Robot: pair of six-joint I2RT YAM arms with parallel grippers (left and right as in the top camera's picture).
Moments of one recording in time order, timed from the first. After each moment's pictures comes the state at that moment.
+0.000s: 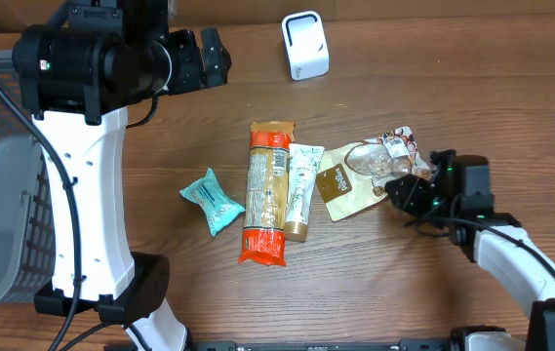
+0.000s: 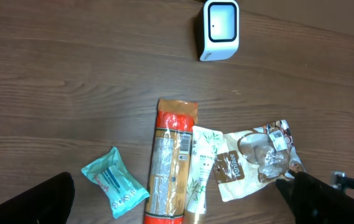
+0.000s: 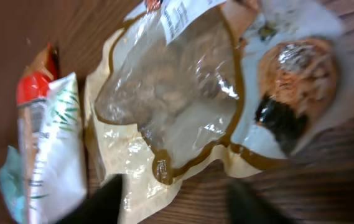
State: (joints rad) left arm -0.15 1.88 2.59 -1.67 0.12 -0.34; right arm 0.02 1.40 0.54 -0.08 -0.45 0.56
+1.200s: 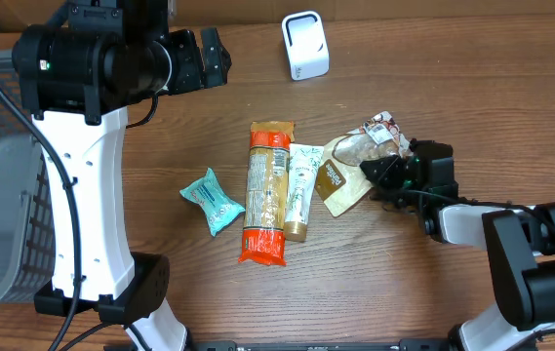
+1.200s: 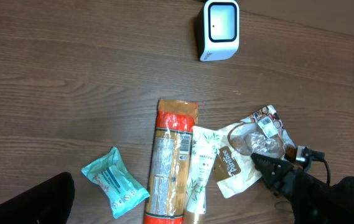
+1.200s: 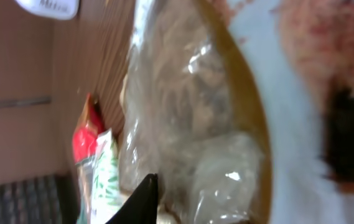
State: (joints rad) left arm -0.15 1.88 2.59 -1.67 0.12 -0.34; right arm 0.14 1.79 0.58 0.48 -0.52 0.99
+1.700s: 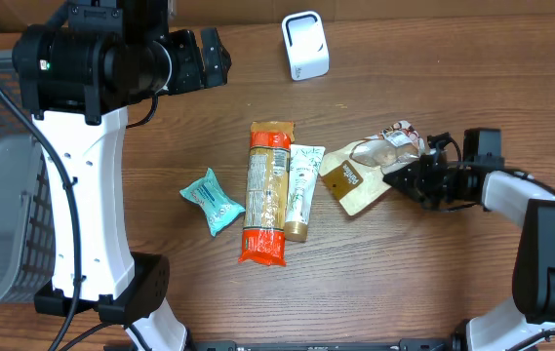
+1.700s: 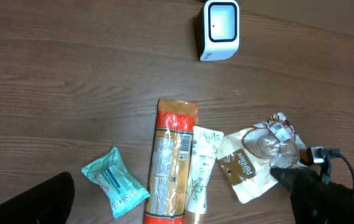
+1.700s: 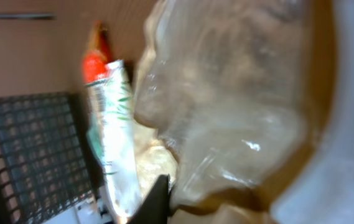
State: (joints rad) left arm -0.15 1.88 2.59 -1.67 0.11 -0.34; right arm -0.11 1.79 0.85 -0.31 -0.88 0.39
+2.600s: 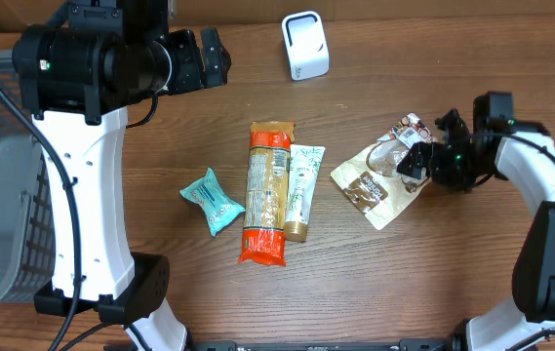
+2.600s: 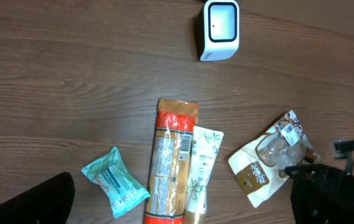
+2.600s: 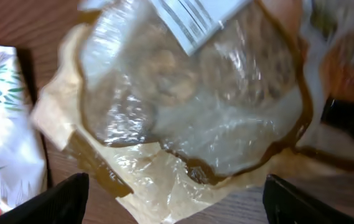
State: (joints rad) left arm -0.15 1.88 2.59 -1.67 0.12 -0.34; right arm -0.11 1.80 1.13 -0.78 -0.48 0.08
